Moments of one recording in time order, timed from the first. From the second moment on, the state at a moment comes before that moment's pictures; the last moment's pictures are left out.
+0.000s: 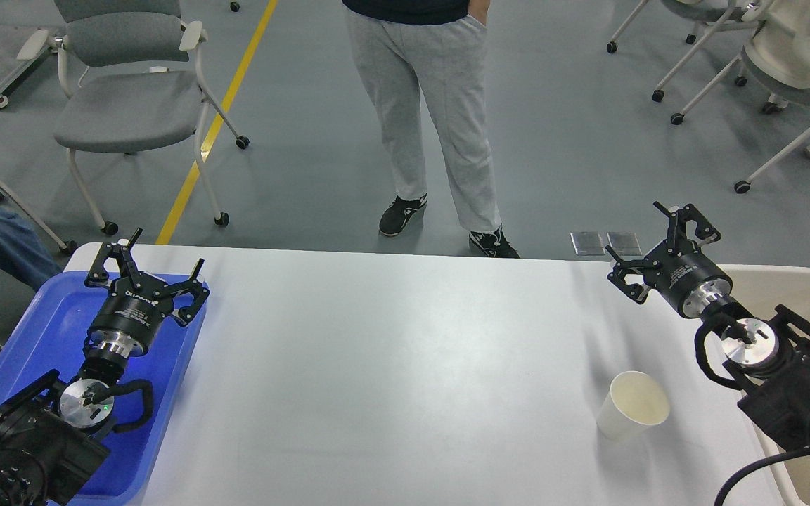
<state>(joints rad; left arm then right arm) -0.57 0.28 -0.93 -0.27 -0.13 -0.79 -0.32 0.76 -0.30 0.65 0.37 0.23 0.41 0.10</state>
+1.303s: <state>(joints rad) -0.57 0.28 -0.93 -0.27 -0.13 -0.79 -0.31 0.77 -0.49 0.64 0.53 0.24 0.41 0.10</state>
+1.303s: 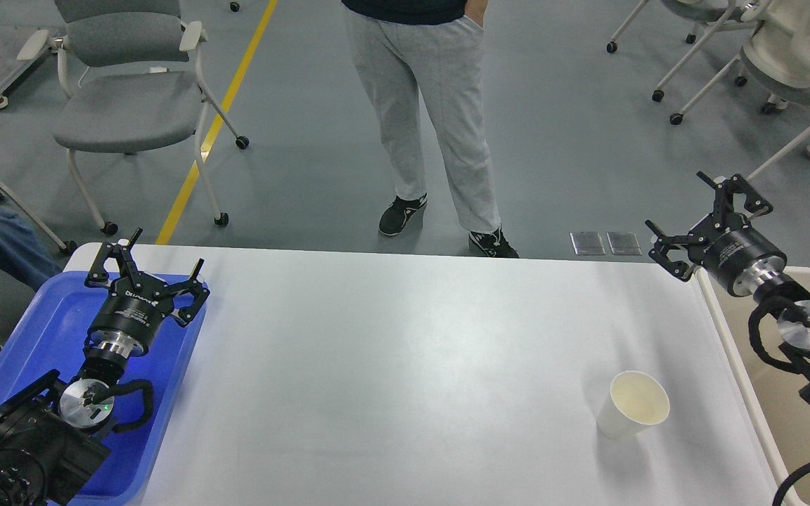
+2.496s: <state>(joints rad) -0.57 0.28 -0.93 -0.27 -0.13 -0.79 -0.31 0.89 -1.25 0.39 1.21 -0.07 0.42 0.08</state>
